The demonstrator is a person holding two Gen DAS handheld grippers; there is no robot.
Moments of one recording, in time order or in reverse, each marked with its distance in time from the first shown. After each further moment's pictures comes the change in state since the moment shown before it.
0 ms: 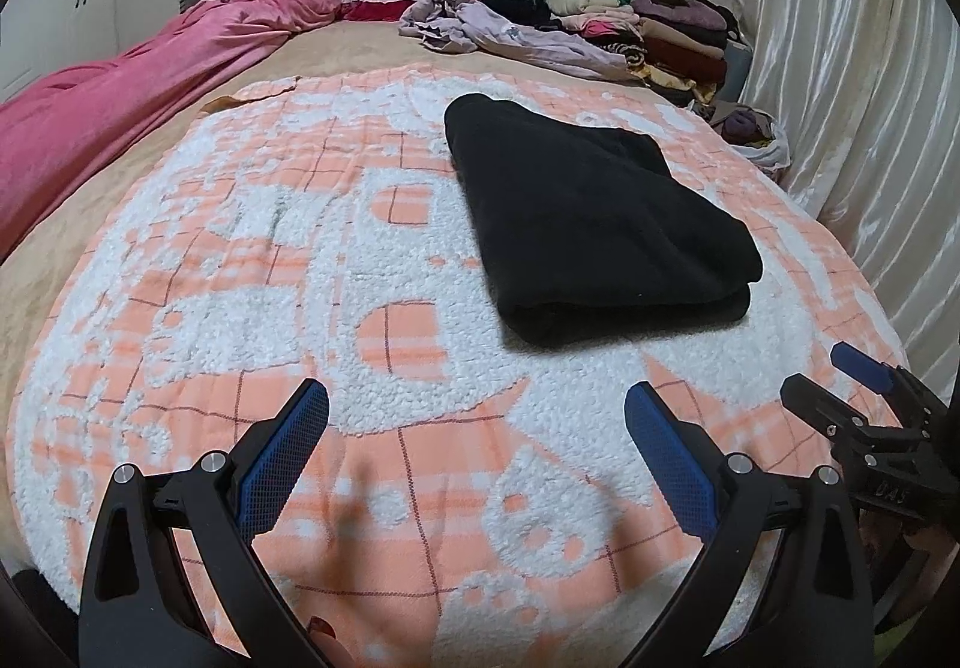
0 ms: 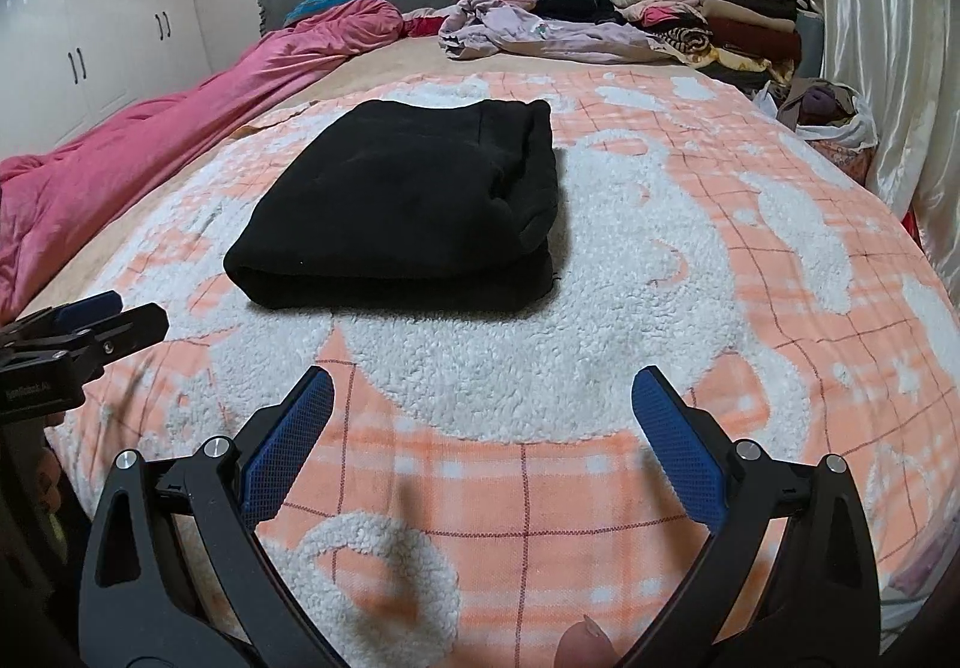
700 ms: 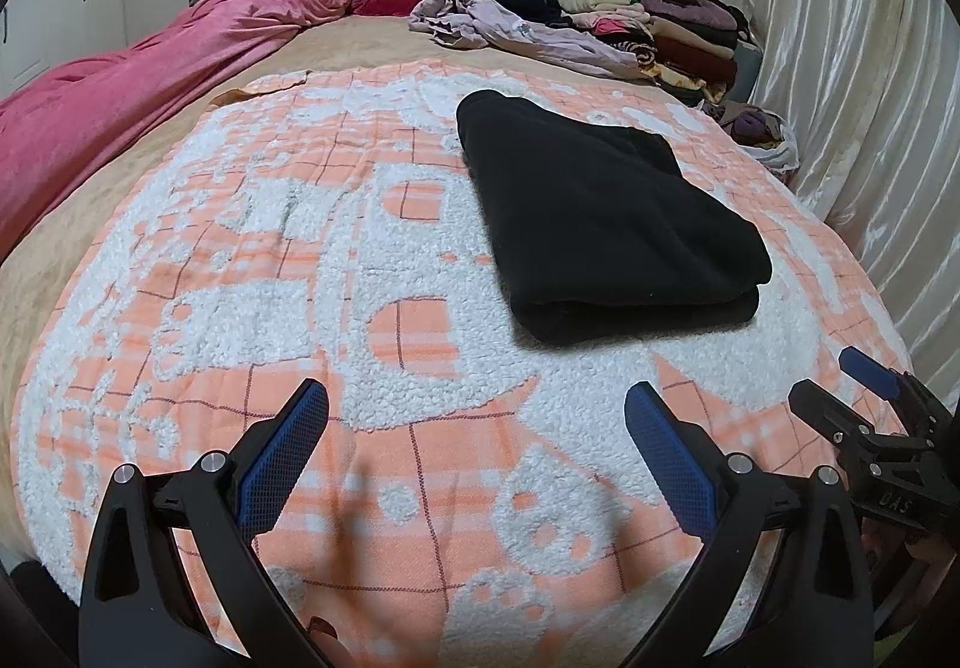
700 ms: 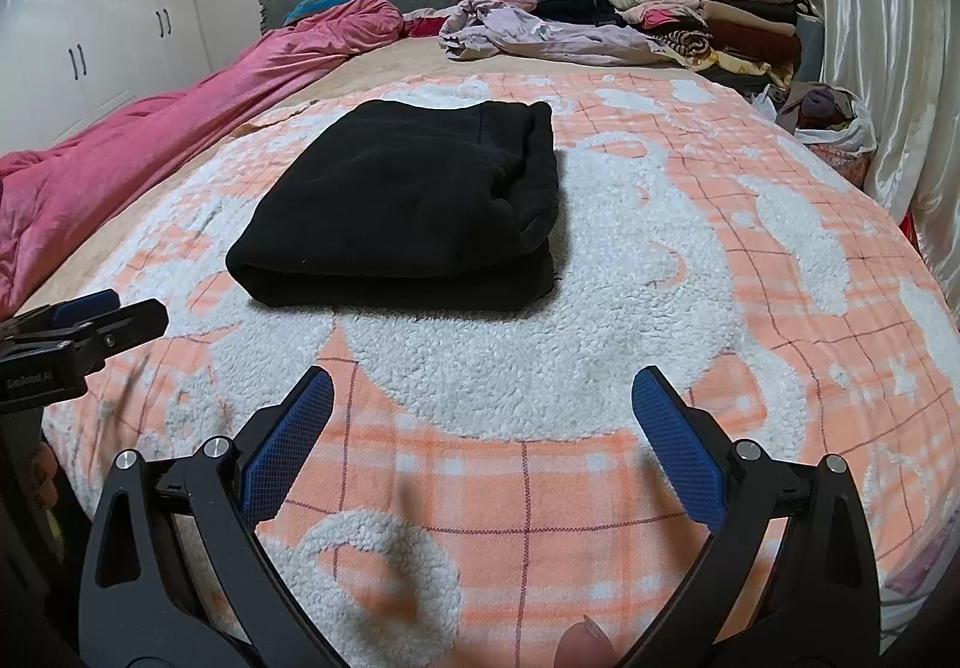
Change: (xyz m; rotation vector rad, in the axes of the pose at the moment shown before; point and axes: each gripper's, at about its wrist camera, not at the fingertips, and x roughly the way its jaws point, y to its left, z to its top) left arm 0.000 0.004 0.002 -0.014 0.011 0.017; right arm -0.001 0.001 -0.001 -0.003 -0.001 -0.006
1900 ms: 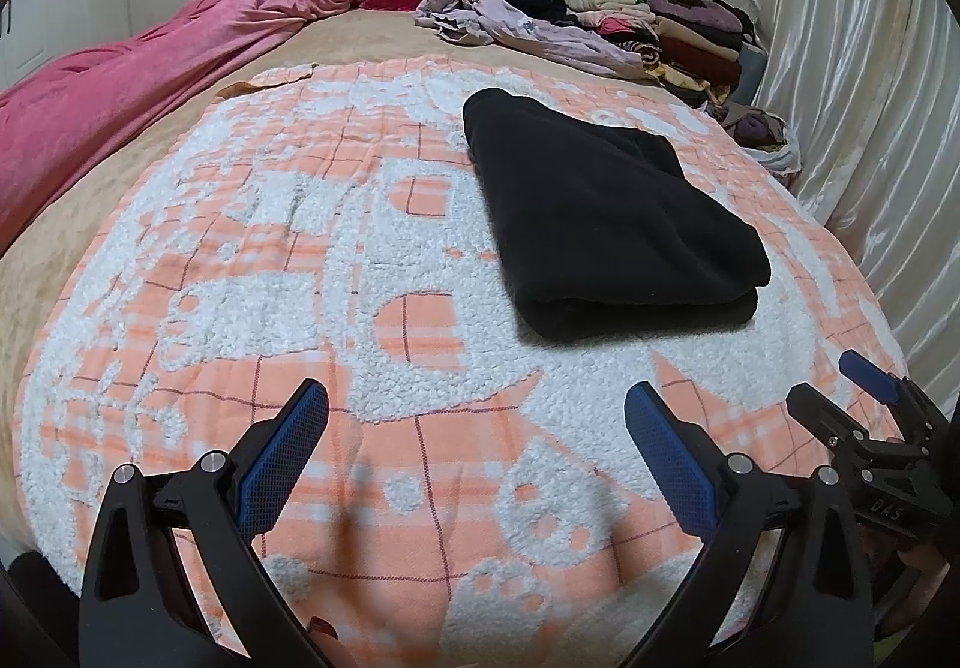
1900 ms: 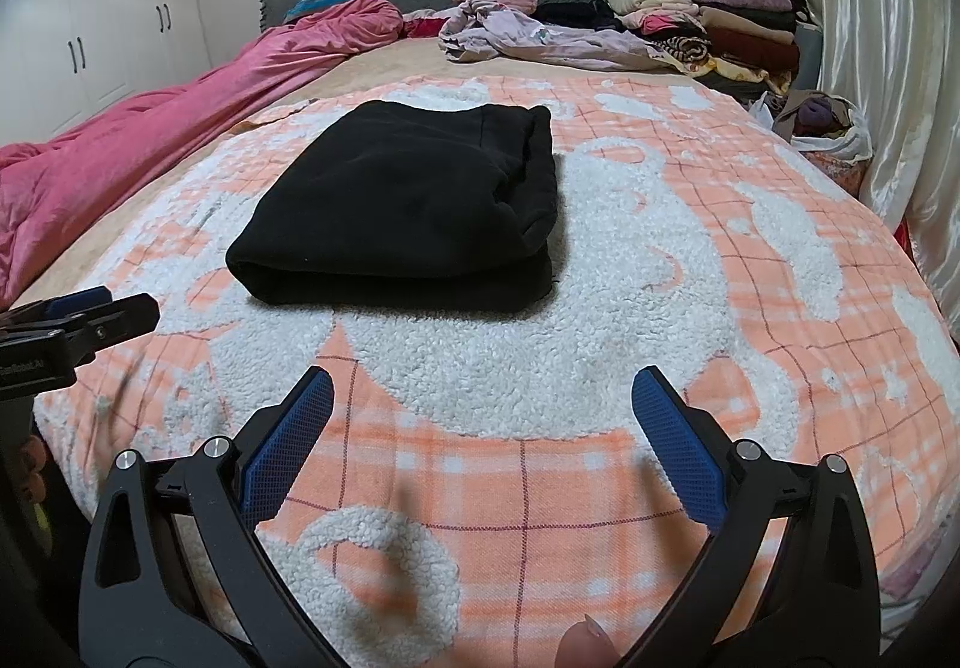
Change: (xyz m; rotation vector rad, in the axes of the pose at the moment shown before) left arm -0.005 0.002 0.000 -0.022 0.011 -0.008; right arm -0.002 0.002 -0.001 -0.006 -0.002 -0.006
